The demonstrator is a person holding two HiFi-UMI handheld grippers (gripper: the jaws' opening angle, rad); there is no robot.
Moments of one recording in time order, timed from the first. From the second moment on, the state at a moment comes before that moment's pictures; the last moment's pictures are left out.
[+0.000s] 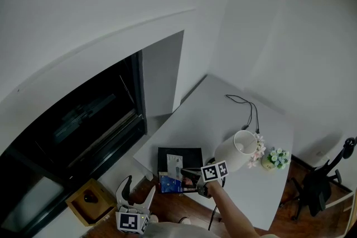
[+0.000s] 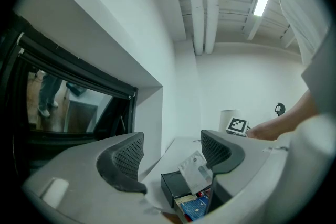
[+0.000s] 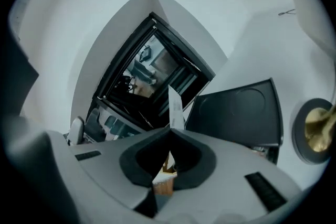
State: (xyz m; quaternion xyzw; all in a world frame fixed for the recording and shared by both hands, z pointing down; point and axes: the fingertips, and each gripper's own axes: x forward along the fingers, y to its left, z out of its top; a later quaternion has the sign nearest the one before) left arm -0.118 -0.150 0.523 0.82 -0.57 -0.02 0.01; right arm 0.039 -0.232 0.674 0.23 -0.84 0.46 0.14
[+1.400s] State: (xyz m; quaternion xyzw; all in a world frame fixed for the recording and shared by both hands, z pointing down) left arm -0.117 -0.158 0.518 0.83 -0.56 -0.02 0.00; right arm 0.041 -0.292 0.643 0.45 -0.86 0.23 0.11
